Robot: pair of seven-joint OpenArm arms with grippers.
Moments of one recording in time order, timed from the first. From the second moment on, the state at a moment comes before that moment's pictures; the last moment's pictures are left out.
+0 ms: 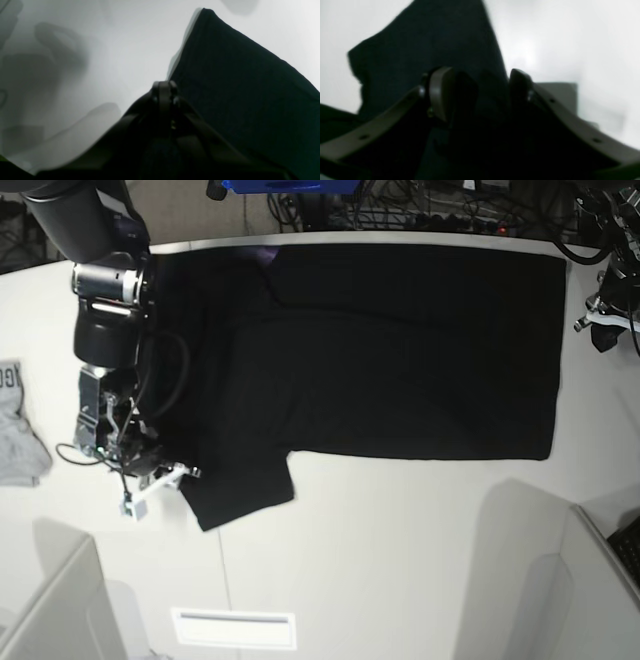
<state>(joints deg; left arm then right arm) 23.7 -14.1 -51.8 103.0 -44.0 -14.8 54.2 26.8 9.8 11.2 45.7 19.4 16.5 -41.8</state>
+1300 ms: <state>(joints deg) -20.3 -23.1 -32.3 54.8 -19.5 -14.9 53.2 26.3 9.9 11.2 45.6 18.6 16.2 -40.9</state>
